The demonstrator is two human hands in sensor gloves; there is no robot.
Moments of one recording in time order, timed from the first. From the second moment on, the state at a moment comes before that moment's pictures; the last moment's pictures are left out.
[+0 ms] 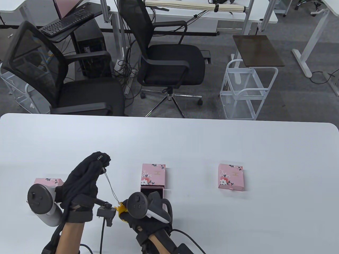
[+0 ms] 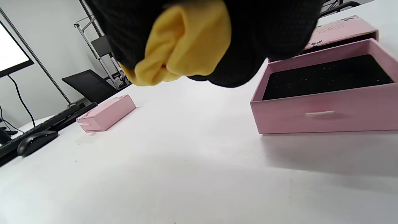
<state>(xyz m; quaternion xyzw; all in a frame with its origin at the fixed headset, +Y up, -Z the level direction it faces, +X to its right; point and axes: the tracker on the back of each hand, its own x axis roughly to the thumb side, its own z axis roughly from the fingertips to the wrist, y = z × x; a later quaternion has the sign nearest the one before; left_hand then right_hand) -0.268 -0.586 -0.271 0.23 -0.11 0.66 0.70 -0.072 -0.708 -0.287 0.24 0.12 0.94 0.19</state>
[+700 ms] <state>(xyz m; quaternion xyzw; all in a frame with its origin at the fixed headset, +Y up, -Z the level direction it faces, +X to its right) -0.242 -0.589 -0.272 0.19 -0.15 0.64 0.72 0.077 -0.696 -0.314 0.04 0.07 0.99 0.14</state>
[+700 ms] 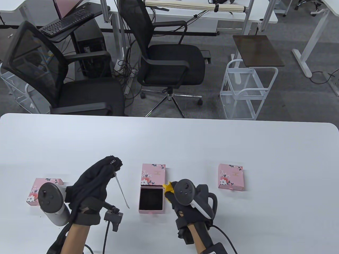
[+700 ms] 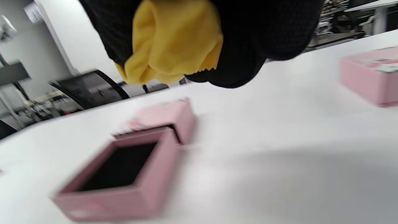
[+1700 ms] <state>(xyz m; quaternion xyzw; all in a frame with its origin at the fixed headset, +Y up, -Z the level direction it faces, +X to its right) -0.226 -0.594 -0.276 0.16 -0.16 0.63 0.74 0.014 -0.642 -0.279 0.26 0.01 0.92 0.29</state>
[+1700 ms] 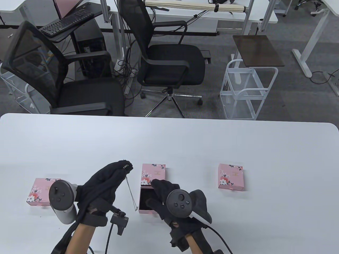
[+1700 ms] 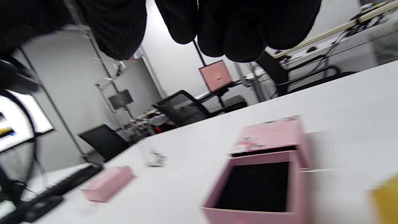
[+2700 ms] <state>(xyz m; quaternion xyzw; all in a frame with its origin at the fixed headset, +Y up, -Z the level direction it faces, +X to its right) -0.288 -0.595 -0.280 0.24 -0.04 0.62 0.74 0.067 -0.639 -0.330 0.16 -0.07 0.86 0.48</state>
